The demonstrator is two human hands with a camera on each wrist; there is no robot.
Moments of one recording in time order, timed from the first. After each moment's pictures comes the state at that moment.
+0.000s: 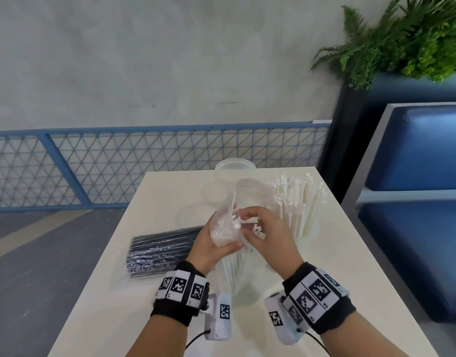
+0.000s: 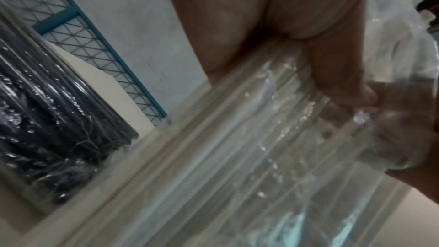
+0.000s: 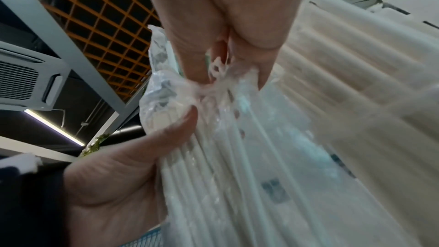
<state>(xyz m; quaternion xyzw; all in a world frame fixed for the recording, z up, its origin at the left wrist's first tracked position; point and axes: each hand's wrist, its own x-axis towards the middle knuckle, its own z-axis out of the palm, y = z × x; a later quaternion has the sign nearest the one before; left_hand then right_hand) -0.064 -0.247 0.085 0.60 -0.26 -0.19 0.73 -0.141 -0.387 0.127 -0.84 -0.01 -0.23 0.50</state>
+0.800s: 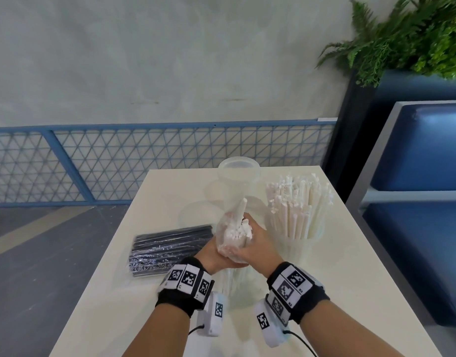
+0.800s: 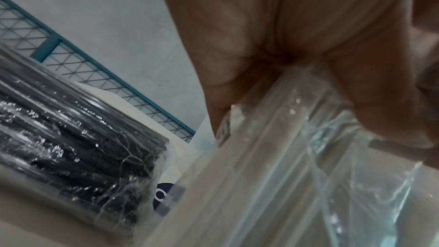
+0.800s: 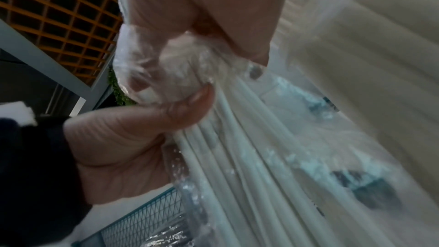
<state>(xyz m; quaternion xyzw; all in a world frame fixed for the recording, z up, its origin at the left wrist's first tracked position) -0.050 -0.254 0.070 0.73 -0.27 -0.31 0.54 -0.118 -0.364 0.105 -0.79 0.05 -0.12 0.60</state>
